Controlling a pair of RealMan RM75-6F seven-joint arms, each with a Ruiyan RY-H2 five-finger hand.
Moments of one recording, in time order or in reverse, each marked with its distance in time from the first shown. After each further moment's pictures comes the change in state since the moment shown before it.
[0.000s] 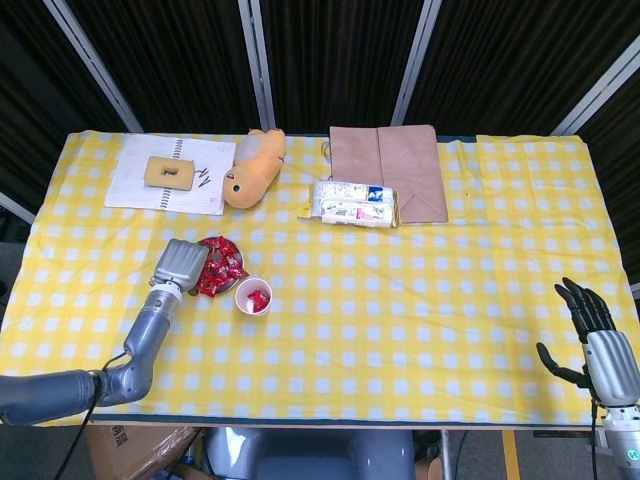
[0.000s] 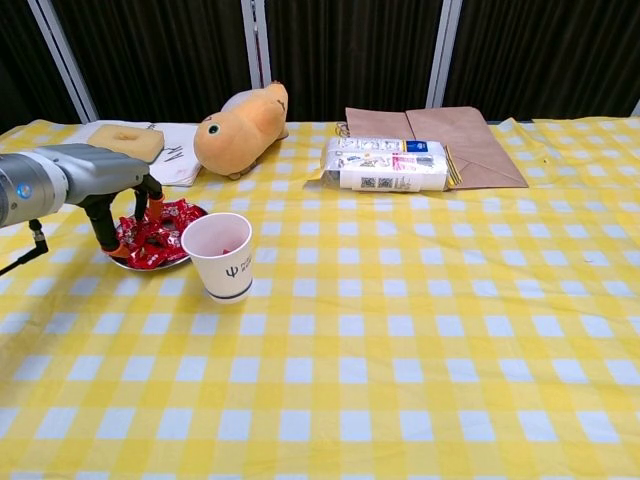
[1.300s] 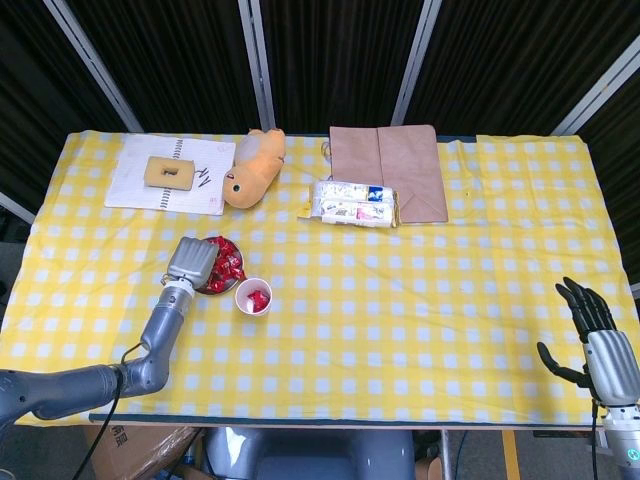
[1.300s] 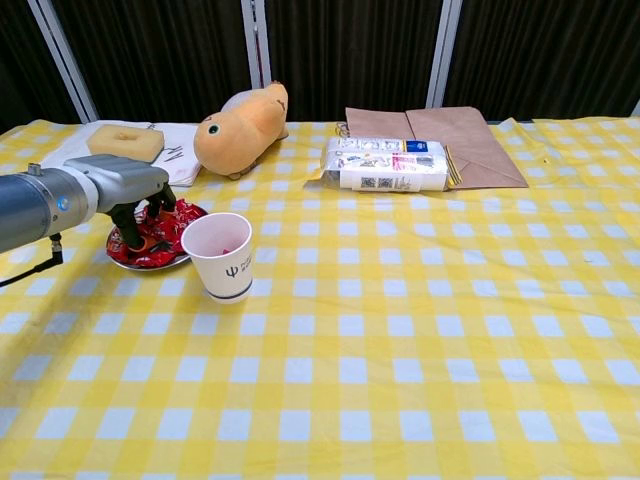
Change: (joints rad) left arm -0.014 -0.106 -0.020 0.157 0.021 -0.029 -0.036; right arm 0.000 -0.002 0.003 0.002 0.002 0.000 0.002
